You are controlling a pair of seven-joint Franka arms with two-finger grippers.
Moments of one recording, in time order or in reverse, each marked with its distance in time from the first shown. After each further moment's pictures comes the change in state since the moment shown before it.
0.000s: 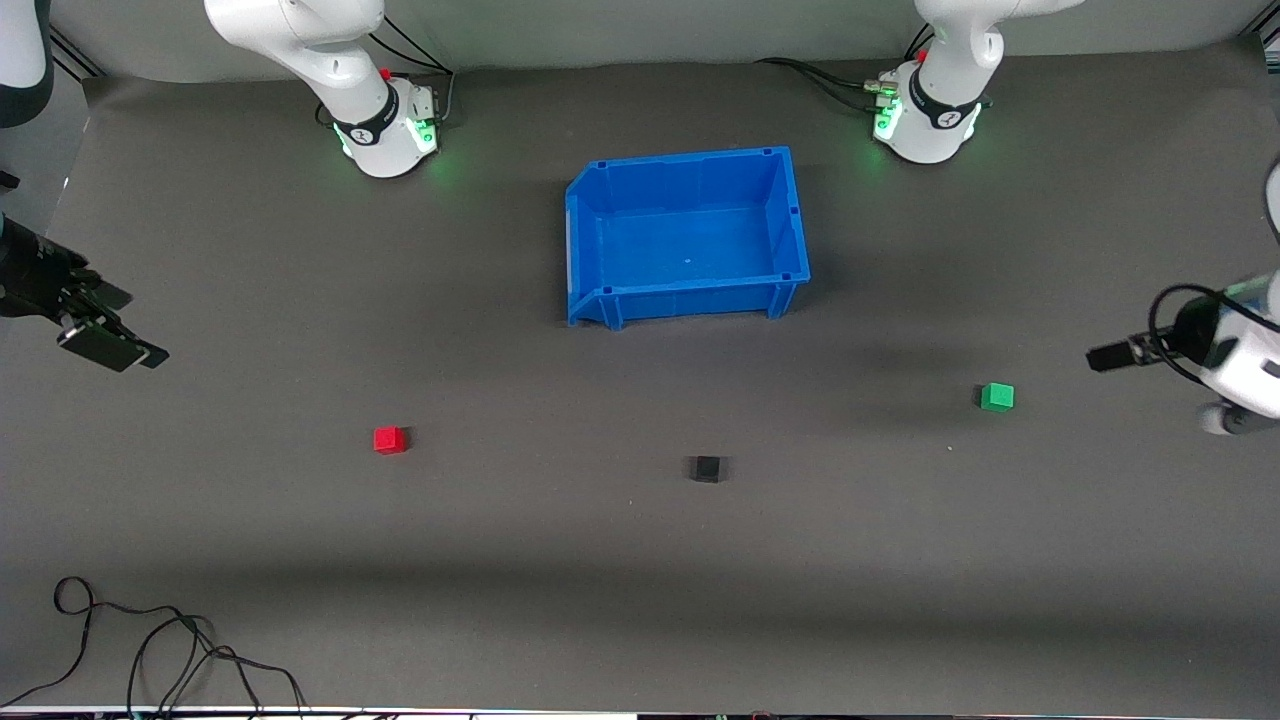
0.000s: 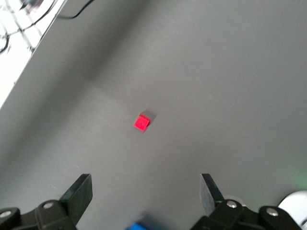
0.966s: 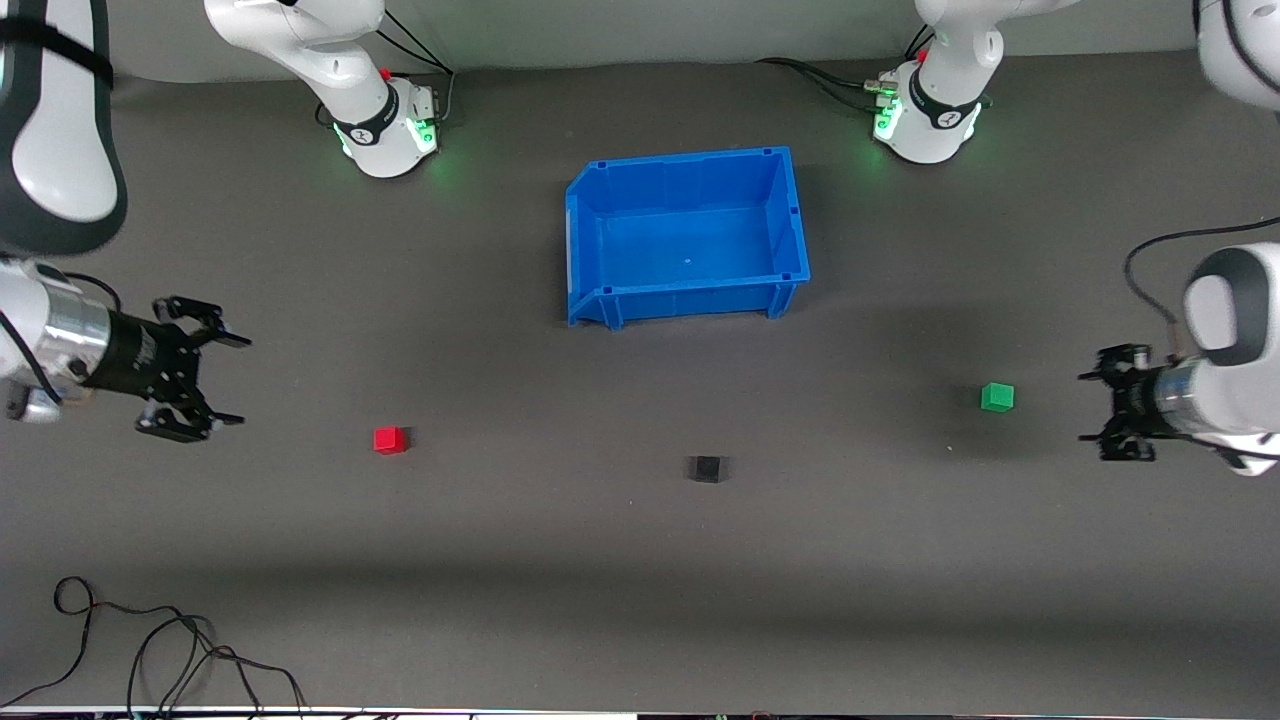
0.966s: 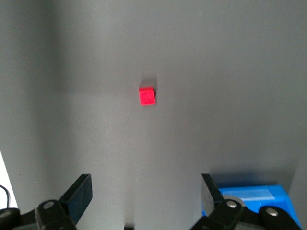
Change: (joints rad) left arm 0.013 0.171 -0.018 -0.133 -0.004 0.350 -1.181; right arm -0.004 0.198 -0.007 -0.003 0.220 0.068 0.503
